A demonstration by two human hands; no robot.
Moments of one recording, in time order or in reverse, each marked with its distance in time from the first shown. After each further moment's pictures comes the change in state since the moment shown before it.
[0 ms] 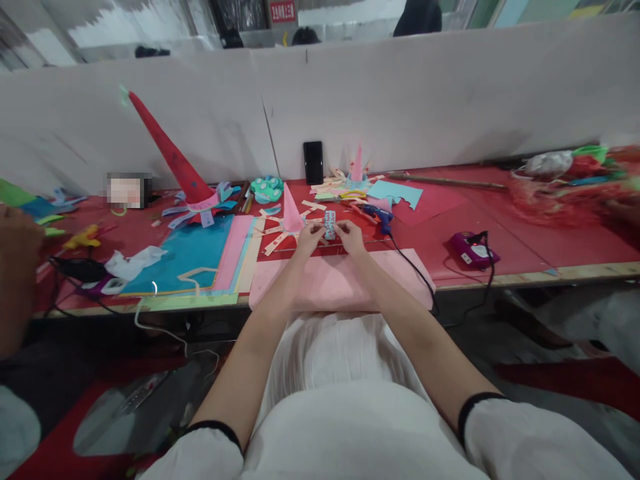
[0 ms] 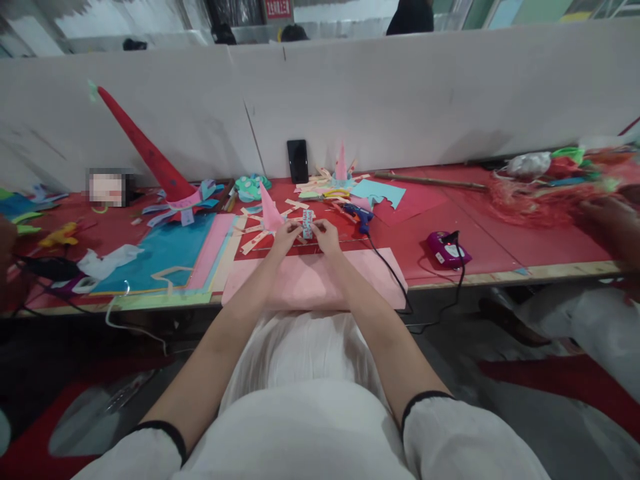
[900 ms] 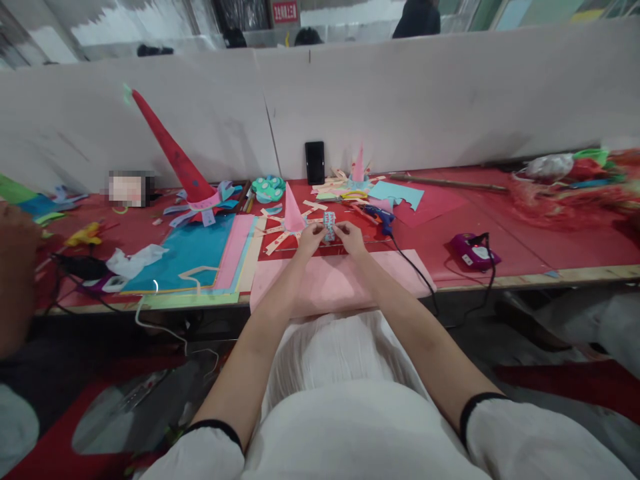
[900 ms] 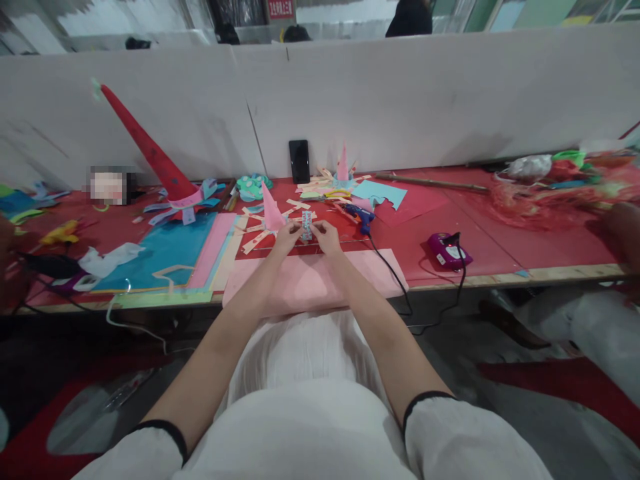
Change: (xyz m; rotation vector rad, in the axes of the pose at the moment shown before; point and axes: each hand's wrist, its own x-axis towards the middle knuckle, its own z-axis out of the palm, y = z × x) left_hand -0.004 0.013 0.000 0.094 0.033 -0.031; right_hand -0.003 -0.004 -0.001 0.031 -0.058 0.027
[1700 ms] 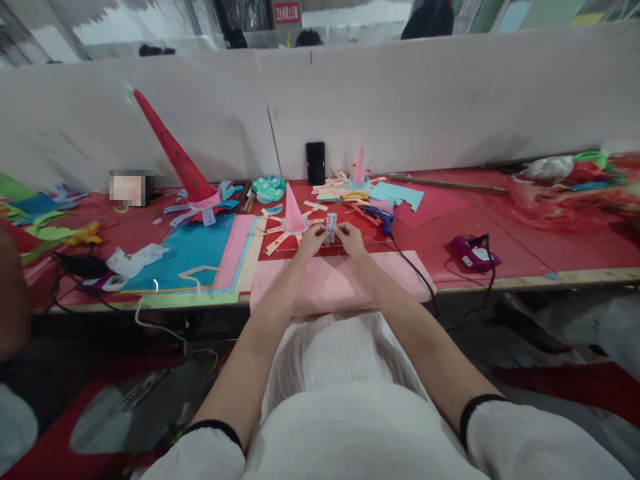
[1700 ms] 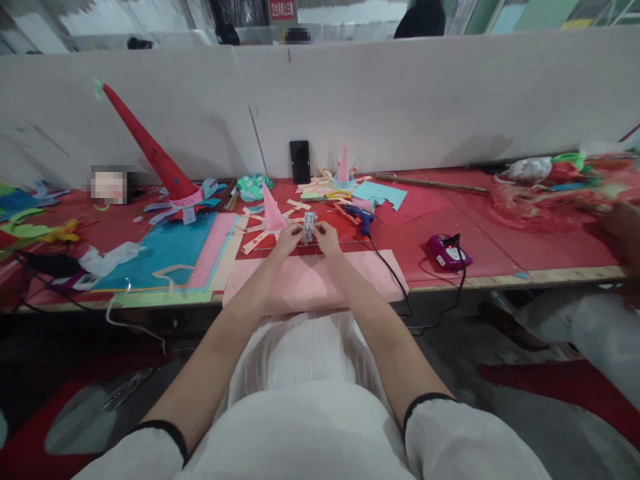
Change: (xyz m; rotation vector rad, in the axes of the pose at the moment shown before) left_hand 0.000 -0.004 0.000 0.020 -0.079 0.025; right_hand -0.002 -0.005 0.000 -0.047 -0.001 -0.011
